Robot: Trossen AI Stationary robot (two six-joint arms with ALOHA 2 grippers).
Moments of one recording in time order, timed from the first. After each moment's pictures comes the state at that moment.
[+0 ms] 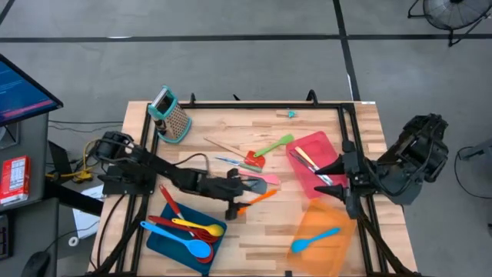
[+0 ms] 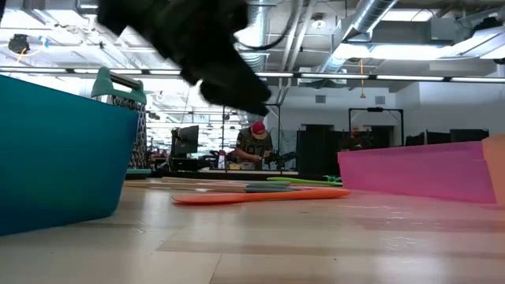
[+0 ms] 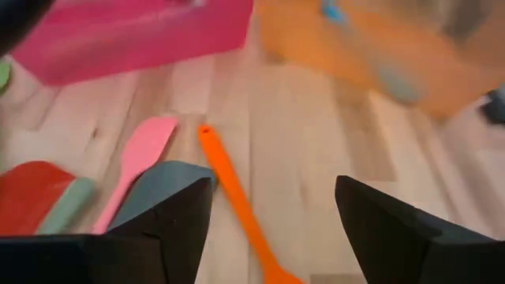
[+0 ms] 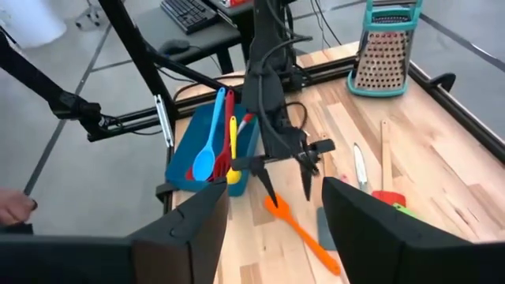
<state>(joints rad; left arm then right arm) -0.28 1.70 0.89 0.23 -0.21 -0.19 0.81 1.31 1.82 -1.18 0.74 0.71</state>
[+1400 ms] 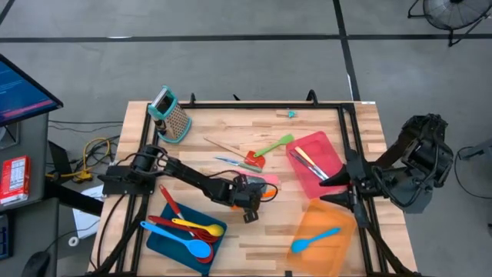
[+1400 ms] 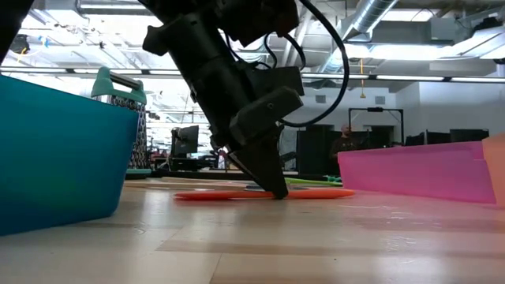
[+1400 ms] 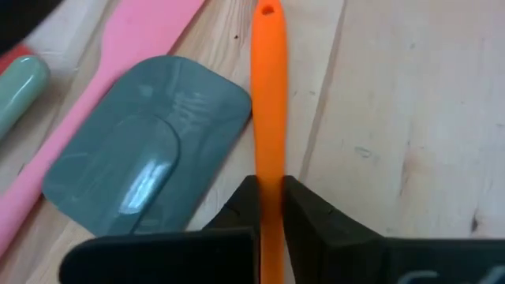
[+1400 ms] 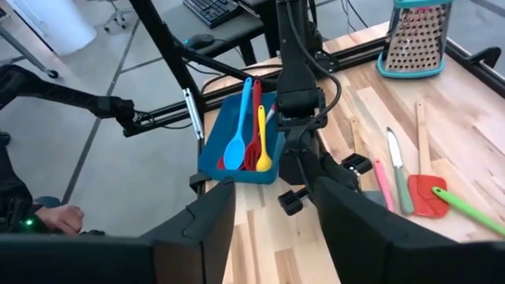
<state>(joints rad) -0.28 2.10 1.28 -0.24 -0.32 -0.47 0.88 1.31 1.82 -1.17 0.73 0.81</state>
